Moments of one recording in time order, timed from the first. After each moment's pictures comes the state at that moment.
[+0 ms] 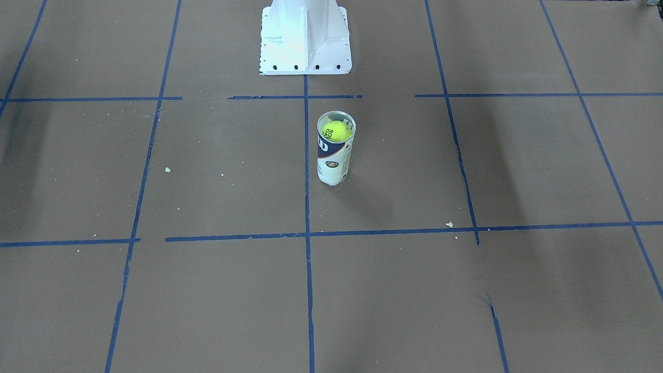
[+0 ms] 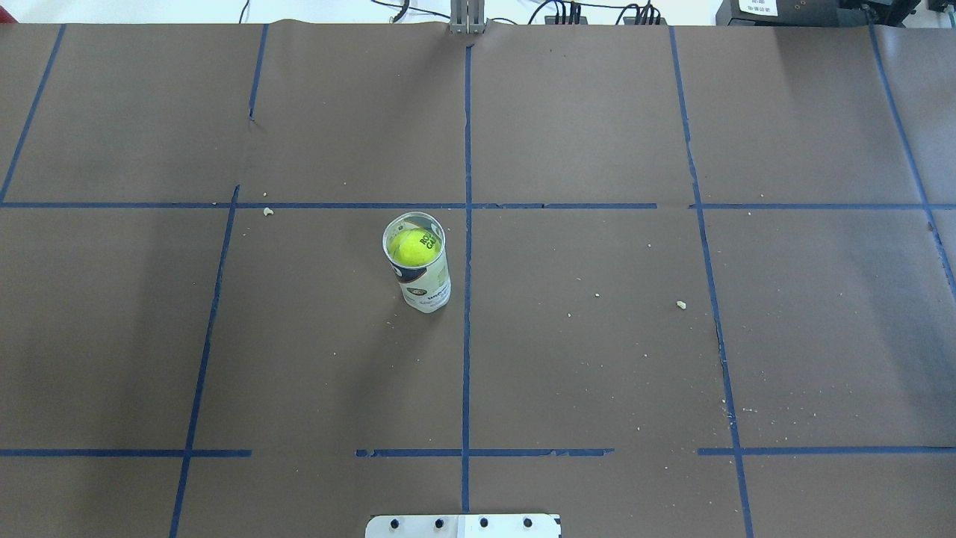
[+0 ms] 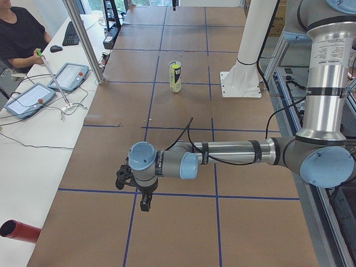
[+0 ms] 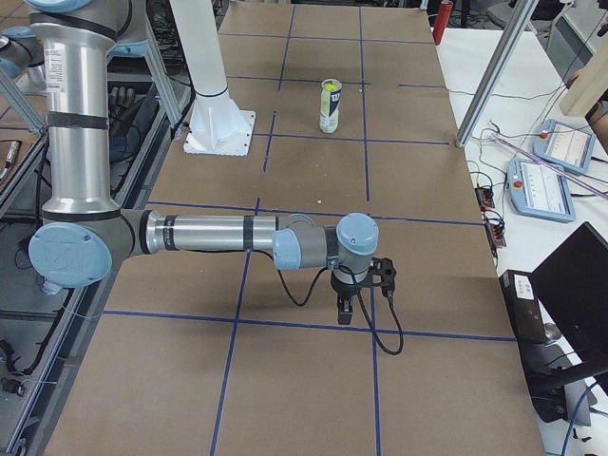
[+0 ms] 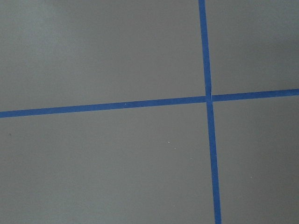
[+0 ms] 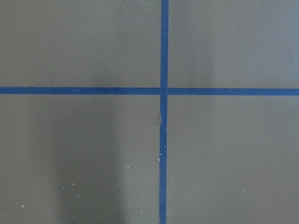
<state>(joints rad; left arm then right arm) -1.59 -1.57 -1.53 -1.65 -2.33 0.05 1.46 -1.60 1.62 -1.49 2.30 0.16</state>
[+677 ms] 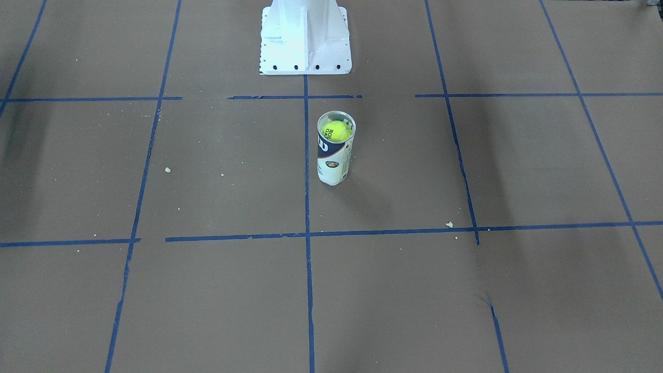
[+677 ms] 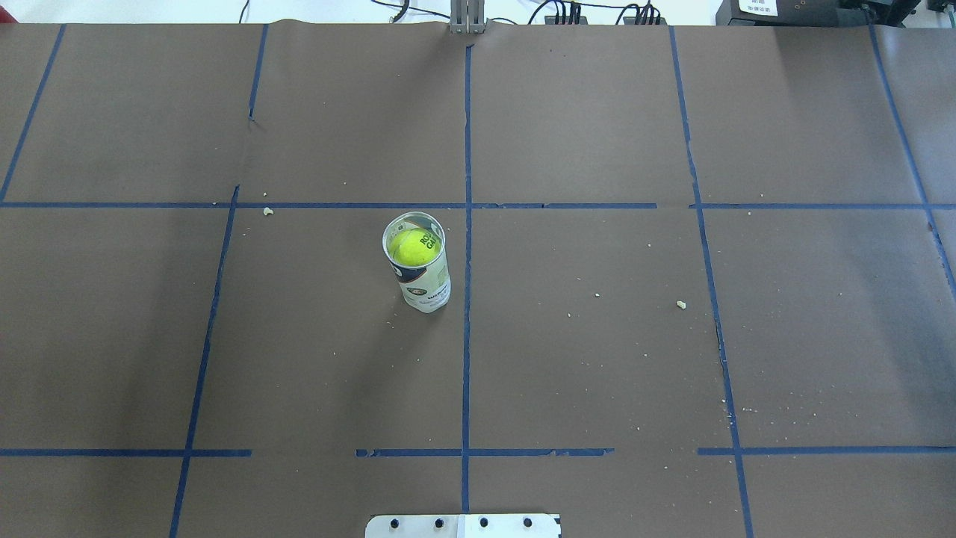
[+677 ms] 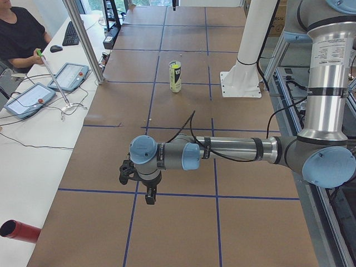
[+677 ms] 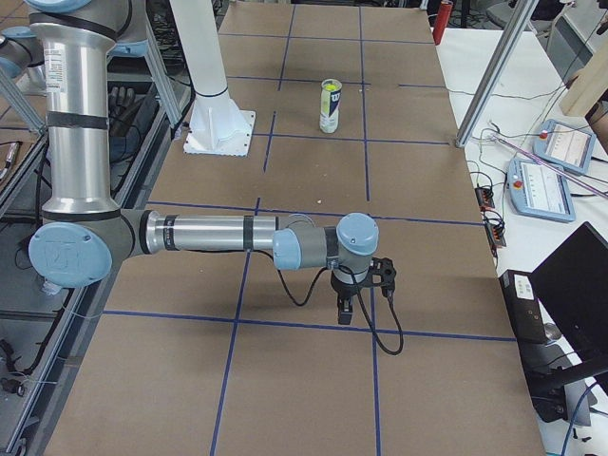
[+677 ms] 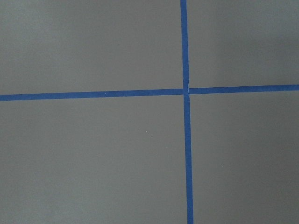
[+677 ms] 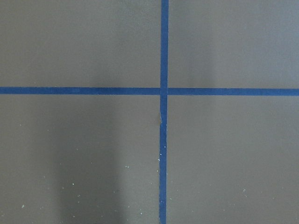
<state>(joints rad) -1.59 -1.56 -1.59 -1.55 -2.35 0.05 1.46 -1.60 1.62 -1.49 2.30 0.16</state>
